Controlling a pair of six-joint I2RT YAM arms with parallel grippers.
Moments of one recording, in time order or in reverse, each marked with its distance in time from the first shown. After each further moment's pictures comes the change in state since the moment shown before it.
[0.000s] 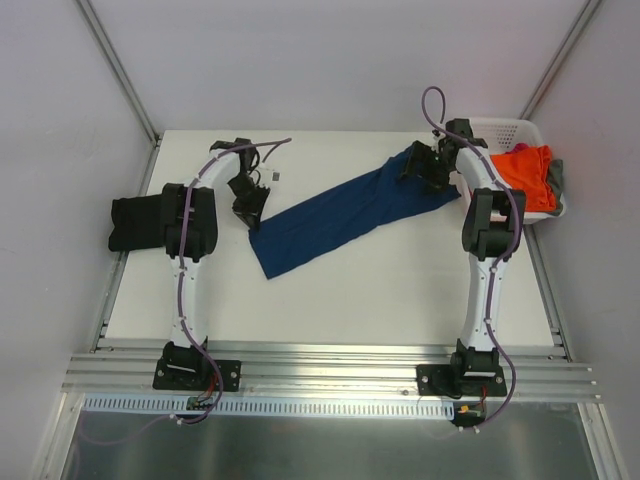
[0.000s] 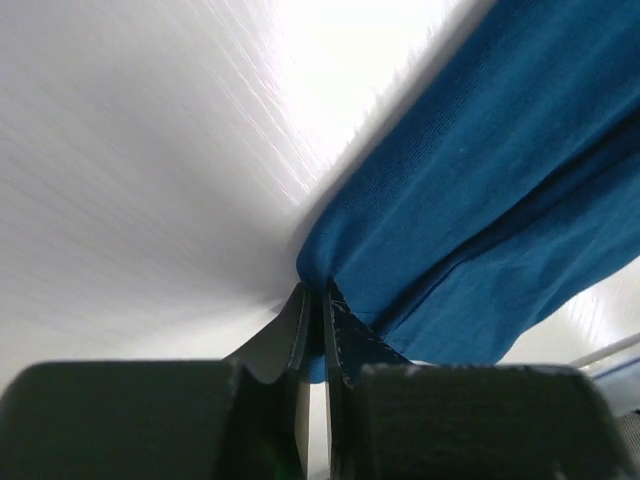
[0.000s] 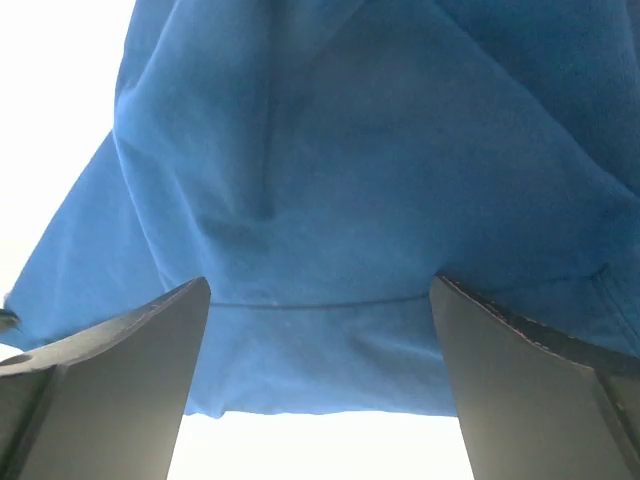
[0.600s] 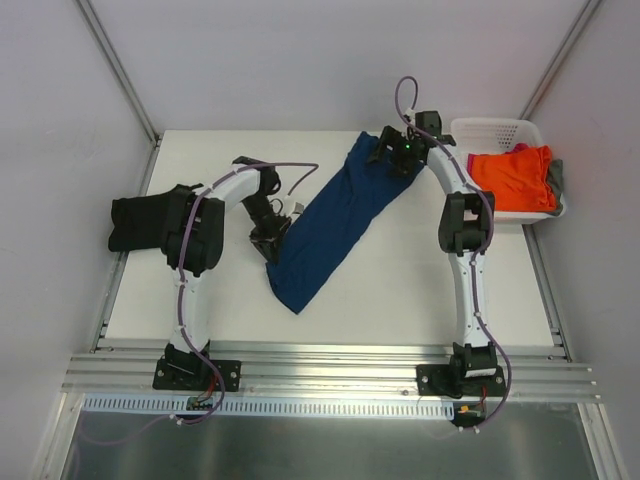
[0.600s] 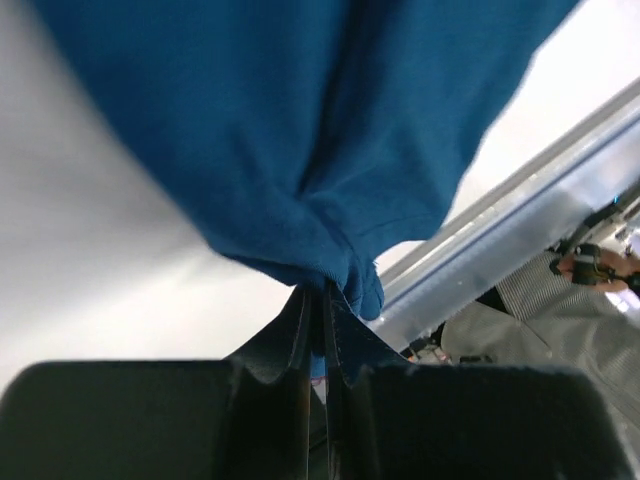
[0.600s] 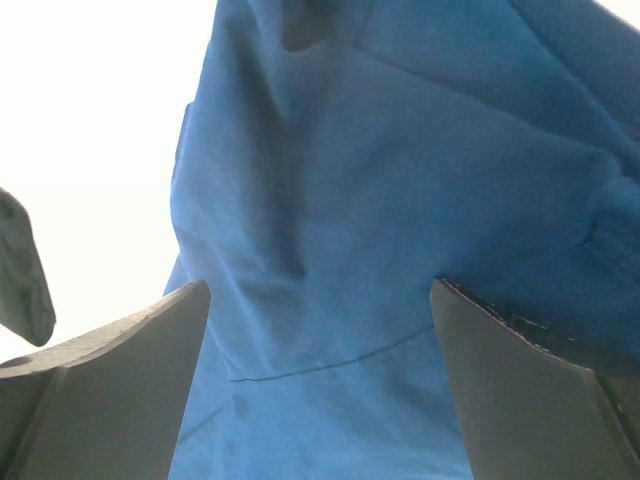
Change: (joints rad) left arm -0.136 -0.166 -0.273 -0.159 0.213 0.006; right arm 0.109 0.221 0.319 0.120 -0.100 0.137
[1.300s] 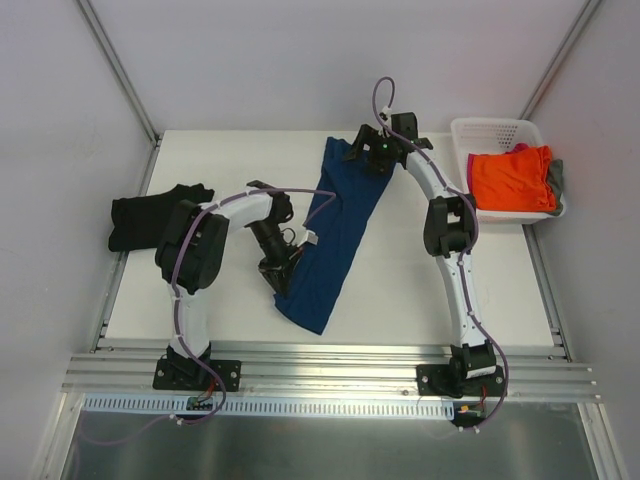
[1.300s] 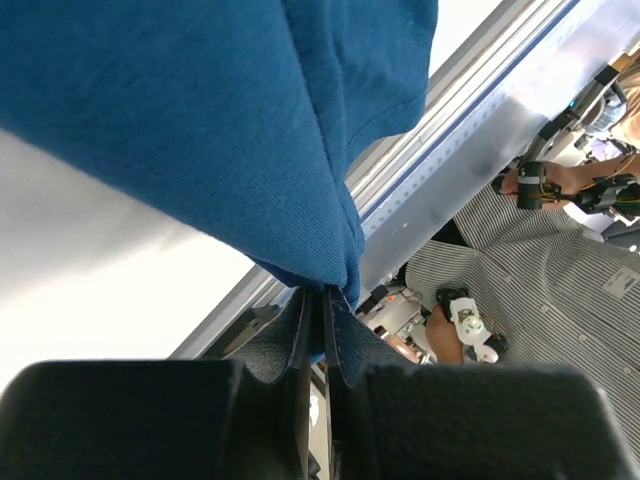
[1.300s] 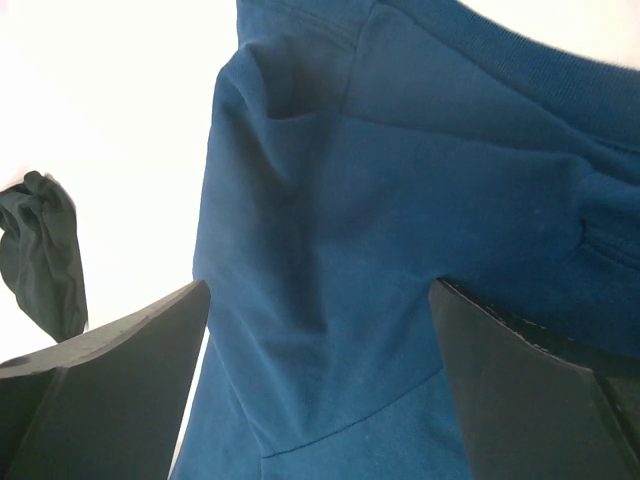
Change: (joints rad) left arm -0.158 -0.164 -0.292 0.009 0.171 -0.006; right arm 0.108 0.084 0.094 0.120 -0.030 0.084
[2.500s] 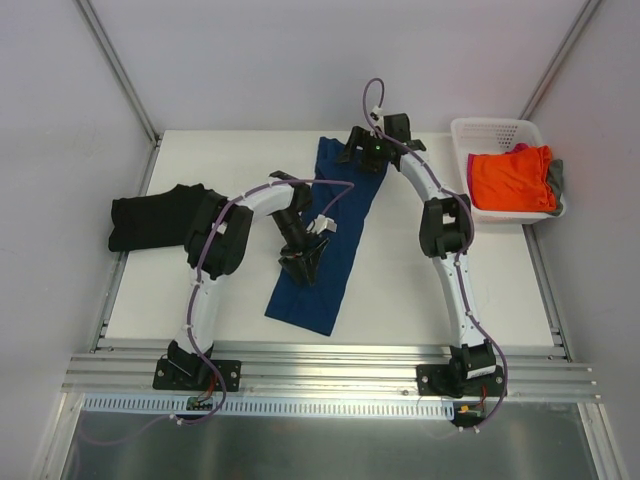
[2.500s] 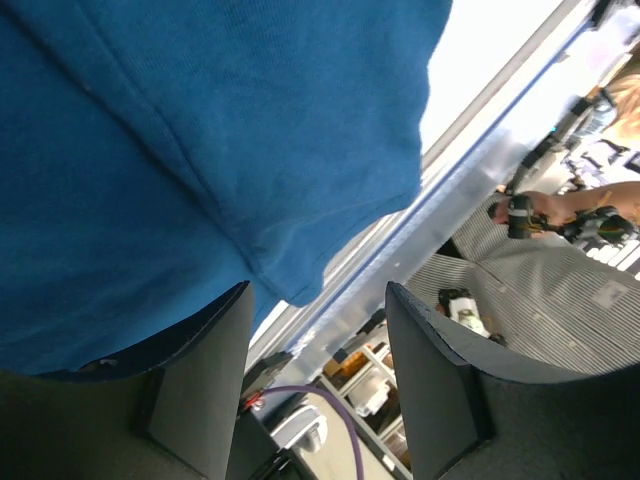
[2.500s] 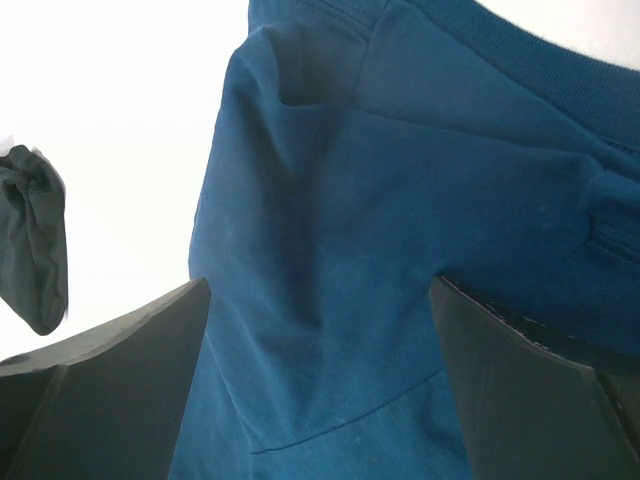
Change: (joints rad) left arm -0.048 0.231 0.298 -0.006 0.050 -0.031; right arm 0.034 0.015 0.009 0.038 0.003 -0.054
